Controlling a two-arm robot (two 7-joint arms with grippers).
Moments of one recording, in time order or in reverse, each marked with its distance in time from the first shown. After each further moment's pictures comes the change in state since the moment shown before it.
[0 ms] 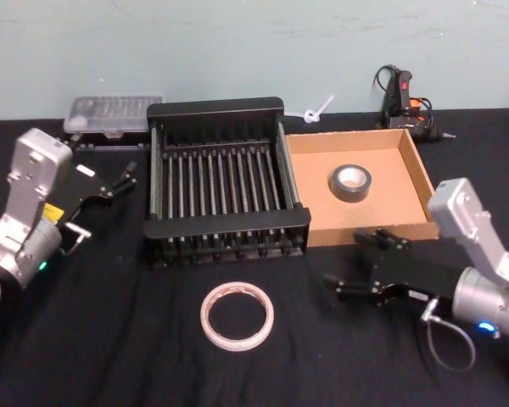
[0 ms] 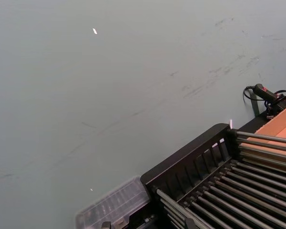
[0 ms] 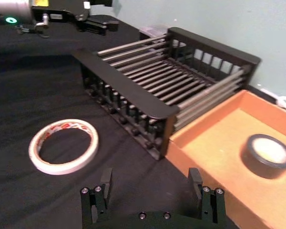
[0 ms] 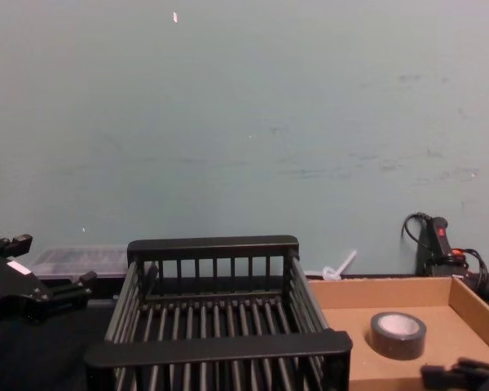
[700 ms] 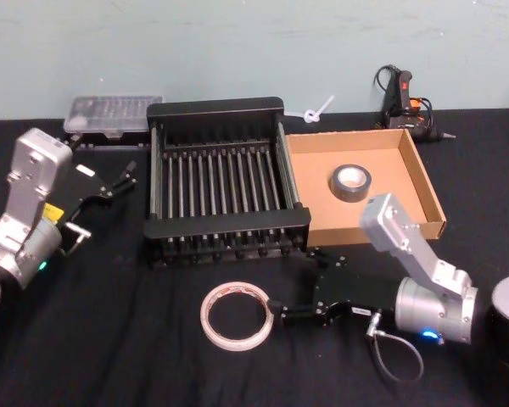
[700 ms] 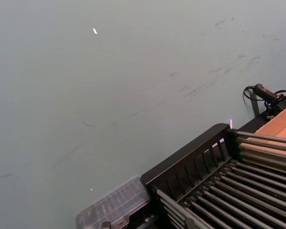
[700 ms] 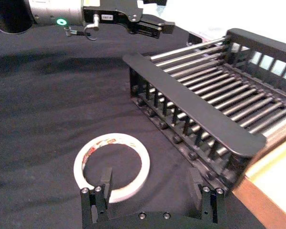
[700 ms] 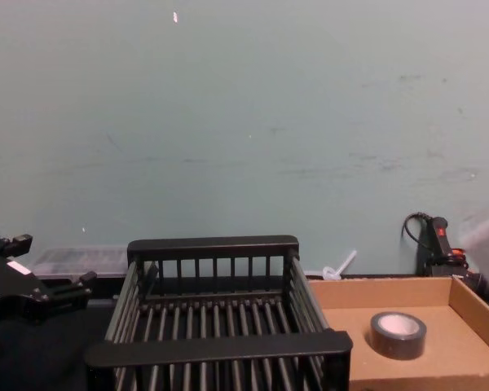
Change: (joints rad) left arm 0.000 0.000 0.000 0.000 0.000 0.000 0.000; right arm 0.094 -0.076 -0.145 0.053 -0.018 0.018 0.053
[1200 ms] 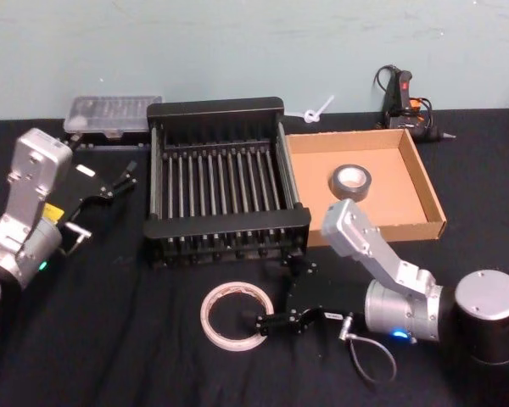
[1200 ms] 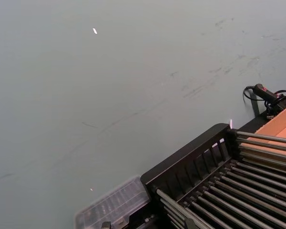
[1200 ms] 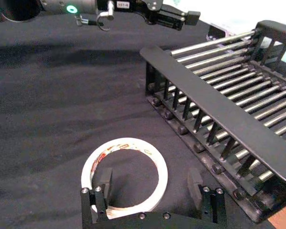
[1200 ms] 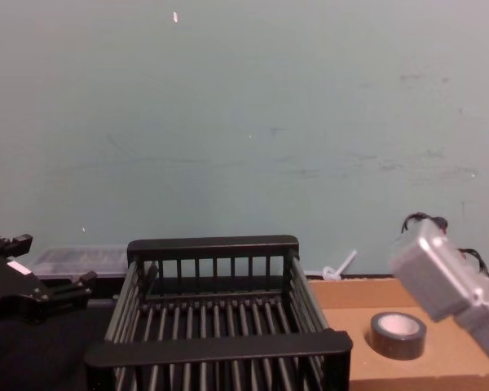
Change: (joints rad) left arm 0.000 0.000 0.000 0.000 0.000 0.000 0.000; right arm 0.068 -0.056 -0.080 0.063 -0.039 0.019 0.006
